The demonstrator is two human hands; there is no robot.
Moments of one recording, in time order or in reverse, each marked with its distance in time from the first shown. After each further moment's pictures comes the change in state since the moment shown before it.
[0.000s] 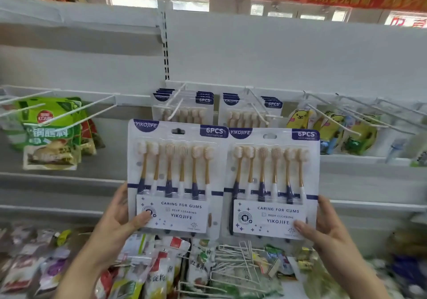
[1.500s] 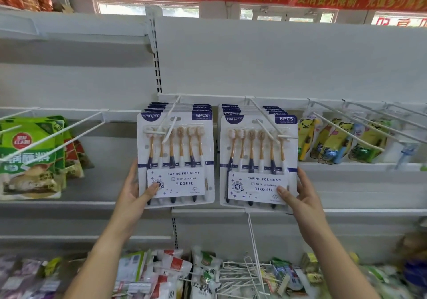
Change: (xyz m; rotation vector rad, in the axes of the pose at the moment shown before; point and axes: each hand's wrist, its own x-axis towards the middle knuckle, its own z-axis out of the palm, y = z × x) left_hand 0.134 -0.002 0.009 0.128 0.110 0.119; right_hand 0.129 0.014 0.037 -0.065 0.194 -0.139
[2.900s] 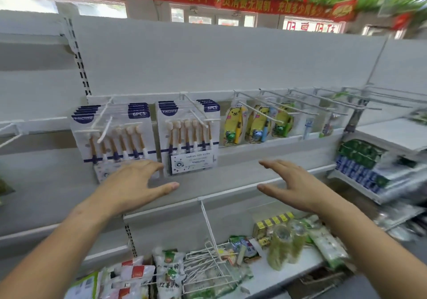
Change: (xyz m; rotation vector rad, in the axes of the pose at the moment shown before) left_hand -0.014 0.097 0.086 1.379 -0.643 0.320; right_hand -0.077 -0.106 -0.090 -1.334 -0.239 -0.077
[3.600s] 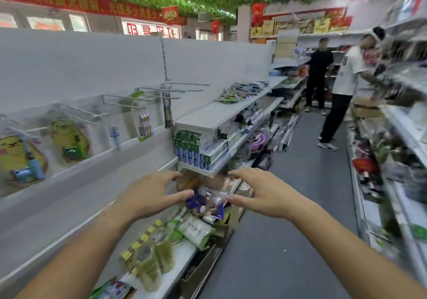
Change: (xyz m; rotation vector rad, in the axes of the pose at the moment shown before) left_hand 0.126 0.520 0.094 -0.169 -0.130 0.737; right_hand -0.280 0.296 -0.112 -0.068 0.095 0.498
